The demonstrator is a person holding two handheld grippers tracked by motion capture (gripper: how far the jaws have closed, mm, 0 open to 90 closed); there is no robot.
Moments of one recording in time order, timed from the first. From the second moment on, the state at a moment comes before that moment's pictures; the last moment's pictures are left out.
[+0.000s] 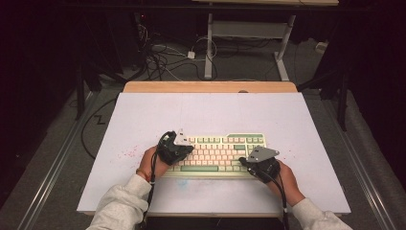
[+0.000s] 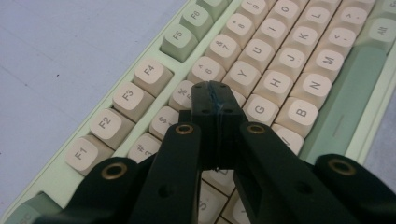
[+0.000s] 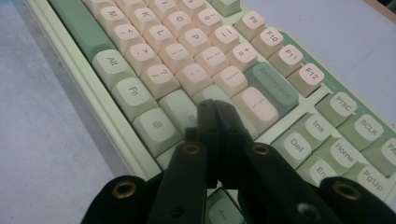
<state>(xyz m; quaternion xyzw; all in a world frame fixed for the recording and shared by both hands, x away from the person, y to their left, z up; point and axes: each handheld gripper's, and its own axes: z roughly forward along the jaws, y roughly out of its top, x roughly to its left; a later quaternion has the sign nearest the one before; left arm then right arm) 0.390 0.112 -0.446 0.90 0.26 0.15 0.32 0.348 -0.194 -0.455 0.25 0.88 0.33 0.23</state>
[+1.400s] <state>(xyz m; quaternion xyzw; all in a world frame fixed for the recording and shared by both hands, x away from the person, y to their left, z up) 0.364 0.130 -0.419 0.87 0.24 0.22 0.37 0.342 -0.209 -0.430 0.26 0.85 0.37 0.25</state>
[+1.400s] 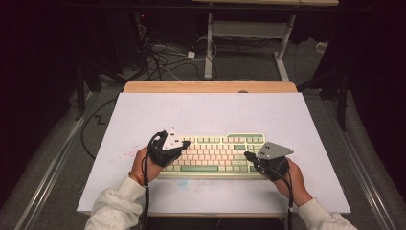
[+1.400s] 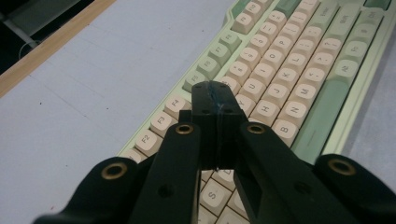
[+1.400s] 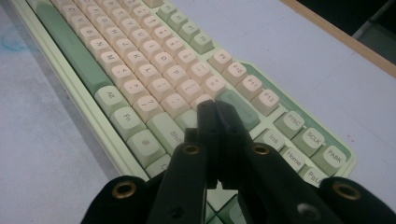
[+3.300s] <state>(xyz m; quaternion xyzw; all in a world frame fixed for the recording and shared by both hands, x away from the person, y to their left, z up) 0.317 0.205 -0.449 0.85 0.27 0.25 0.39 0.360 -0.177 -0.425 0.24 0.87 0.37 0.24</state>
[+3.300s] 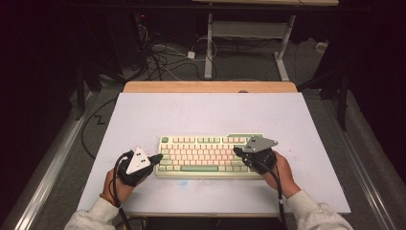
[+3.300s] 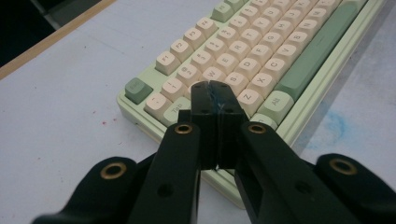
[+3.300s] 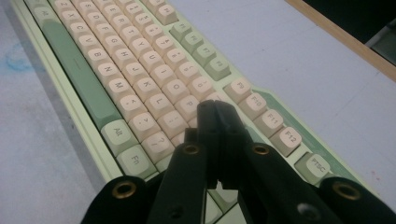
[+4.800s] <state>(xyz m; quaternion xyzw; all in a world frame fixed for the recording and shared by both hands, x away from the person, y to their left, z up) 0.317 0.204 -0.451 0.85 0.26 0.24 0.38 0.391 -0.115 -0.445 0.22 0.90 0.31 0.21</state>
